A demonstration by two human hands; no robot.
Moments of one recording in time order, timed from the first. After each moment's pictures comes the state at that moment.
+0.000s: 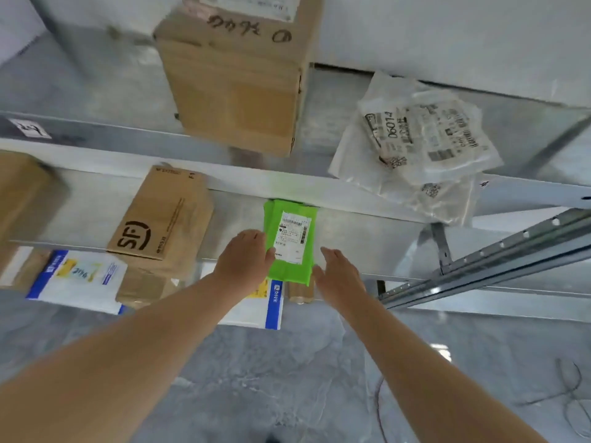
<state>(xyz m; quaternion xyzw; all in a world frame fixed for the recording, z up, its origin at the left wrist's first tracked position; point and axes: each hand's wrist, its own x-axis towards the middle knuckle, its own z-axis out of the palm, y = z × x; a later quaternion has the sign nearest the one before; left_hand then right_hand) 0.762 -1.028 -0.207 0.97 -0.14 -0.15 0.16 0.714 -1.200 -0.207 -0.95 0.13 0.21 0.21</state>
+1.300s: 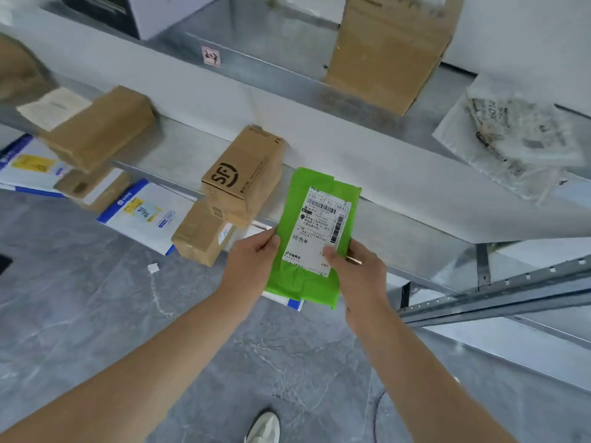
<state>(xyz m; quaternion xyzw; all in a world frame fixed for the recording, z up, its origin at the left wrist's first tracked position) 0.618 -0.955 -0.155 0.73 0.19 -0.05 0.66 0.625 -1.108 -0.157 -0.73 0.26 0.05 0.64</state>
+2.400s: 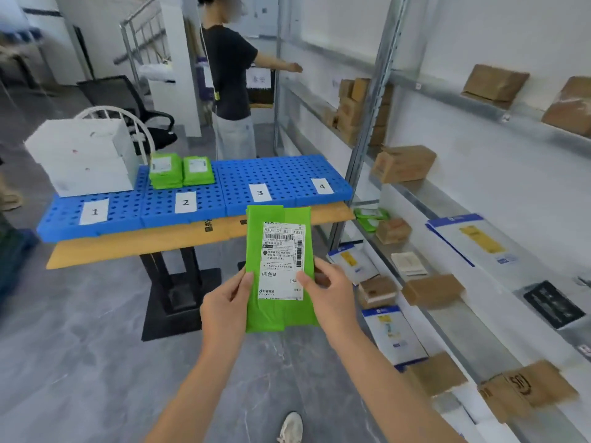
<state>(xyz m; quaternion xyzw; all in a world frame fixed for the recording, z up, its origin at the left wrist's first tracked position) 0.108 -0.533 0.179 0.55 0.48 0.45 0.51 0.256 -0.591 0.193 -0.71 -0.37 0.23 0.55</state>
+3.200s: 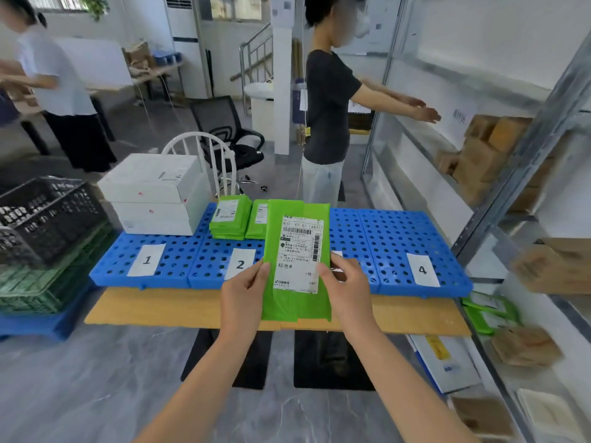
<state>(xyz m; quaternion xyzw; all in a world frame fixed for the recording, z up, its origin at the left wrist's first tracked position) 0.194 -0.190 0.205 0.50 0.57 0.50 0.42 0.357 -0.205 0.203 -0.64 -0.48 0.29 0.53</state>
